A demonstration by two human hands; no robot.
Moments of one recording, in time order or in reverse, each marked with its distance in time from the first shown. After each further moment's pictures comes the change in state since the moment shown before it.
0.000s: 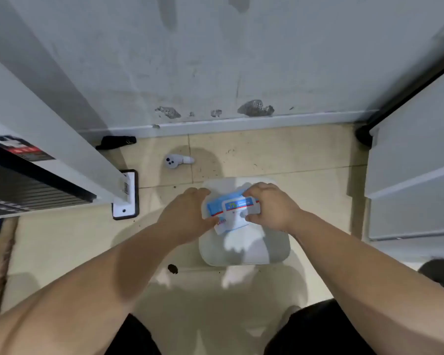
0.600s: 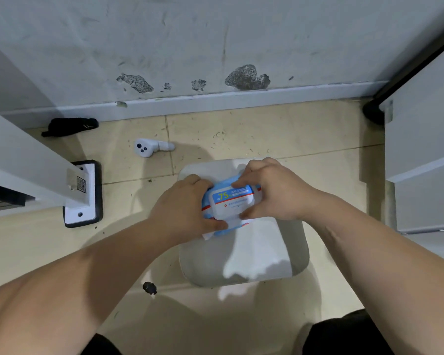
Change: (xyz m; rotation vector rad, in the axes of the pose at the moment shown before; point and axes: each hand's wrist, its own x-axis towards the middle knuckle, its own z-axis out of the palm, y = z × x) left_hand 0.091 -0.036 0.086 0.098 0.085 0.197; right_hand 0.045 0.034 0.030 -0.043 0.043 -0.164
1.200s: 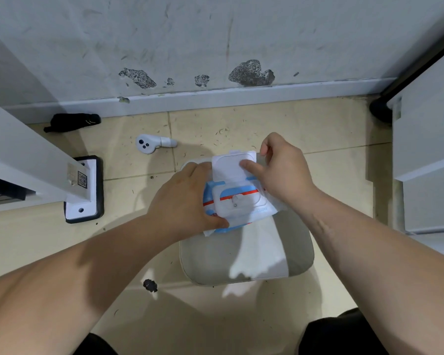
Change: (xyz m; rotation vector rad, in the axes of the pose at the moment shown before) left_hand -0.008 0.007 -0.004 -0.003 0.078 0.001; right_hand 0.023 0.007 0.016 0.365 0.549 0.300
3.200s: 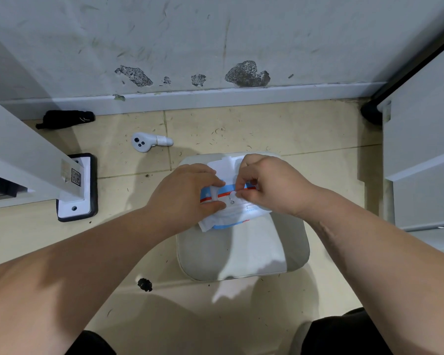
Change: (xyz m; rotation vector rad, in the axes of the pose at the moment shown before) left_hand 0.002 -0.005 0.001 -0.102 0.078 0.141; right_hand -0.015 -0.002 -0.010 -0.285 -0.425 -0.453
